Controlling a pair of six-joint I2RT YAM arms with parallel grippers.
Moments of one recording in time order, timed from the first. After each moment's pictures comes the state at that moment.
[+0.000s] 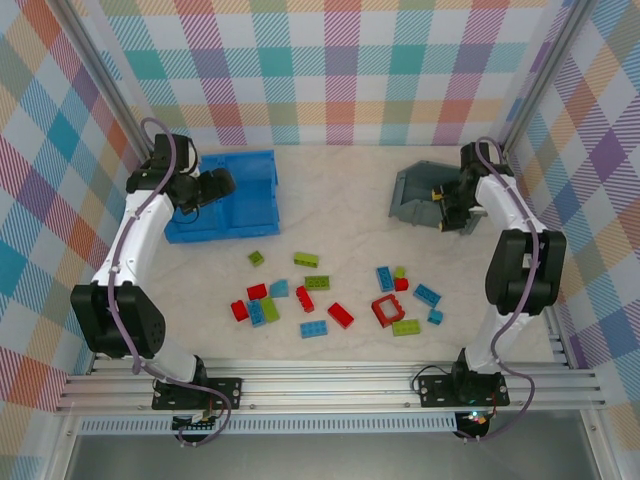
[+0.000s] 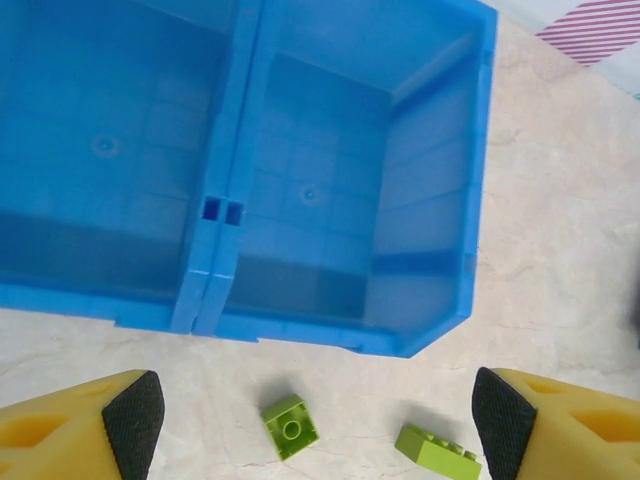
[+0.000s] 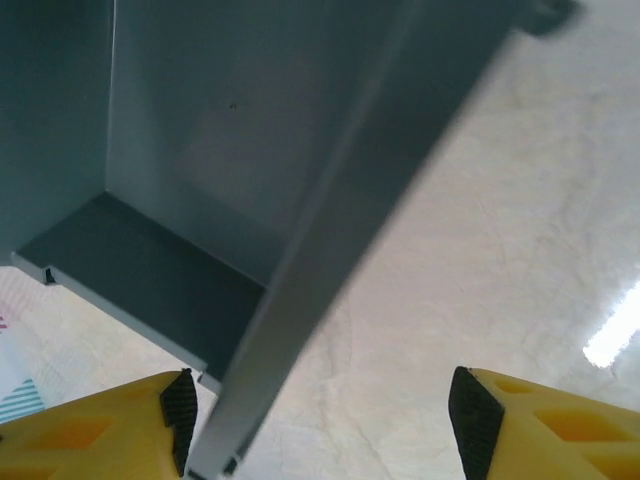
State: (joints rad) left arm -0.01 1.56 1.51 -0.86 0.15 -0.42; right arm -0.03 1.85 1.52 -0.88 -0.20 1.35
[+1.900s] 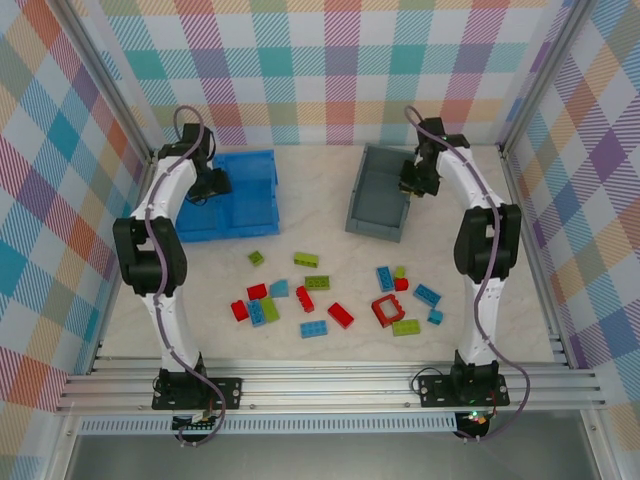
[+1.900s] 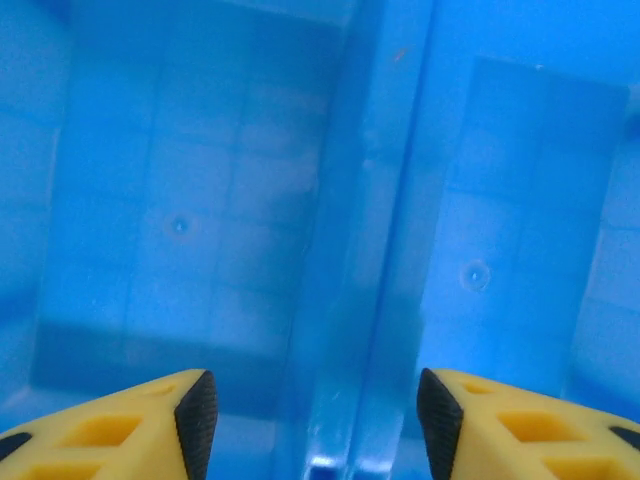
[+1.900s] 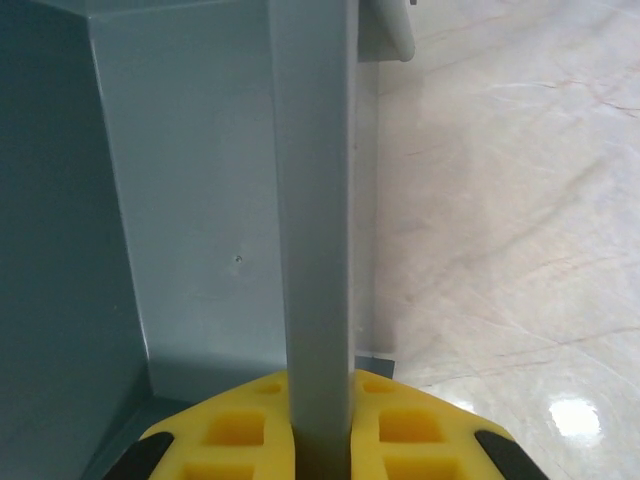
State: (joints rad) left arm -0.01 2.07 1.89 -0.98 -0.05 -0.27; right arm 0.15 2.20 2.04 -1.06 -0.14 0.41
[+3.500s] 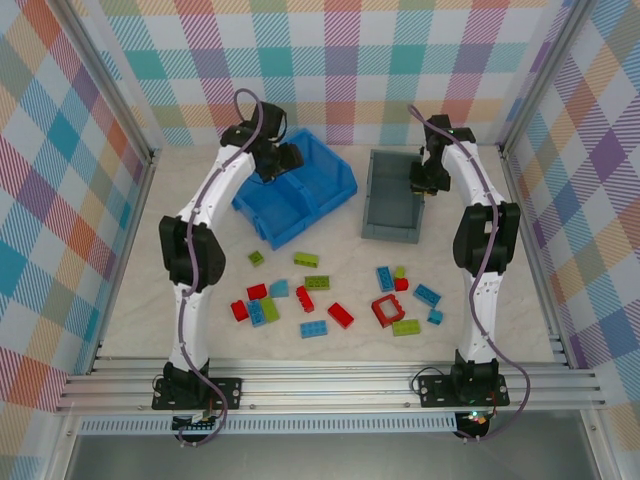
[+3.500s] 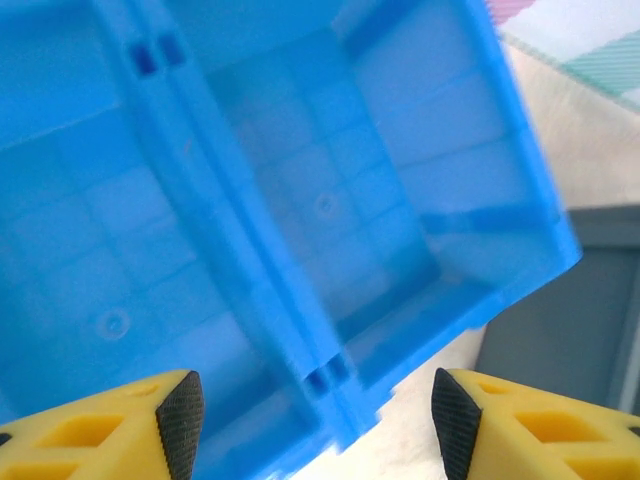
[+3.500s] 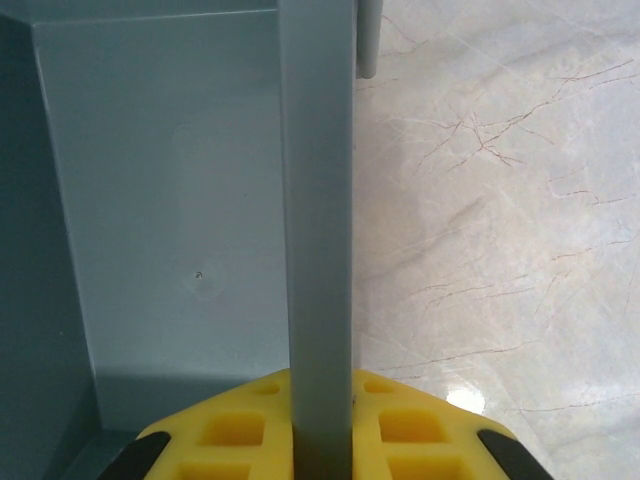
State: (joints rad) left arm -0.34 2.26 2.35 -1.05 0.05 -0.68; right arm 0.11 2.28 2.19 -1.21 -0.05 0.23
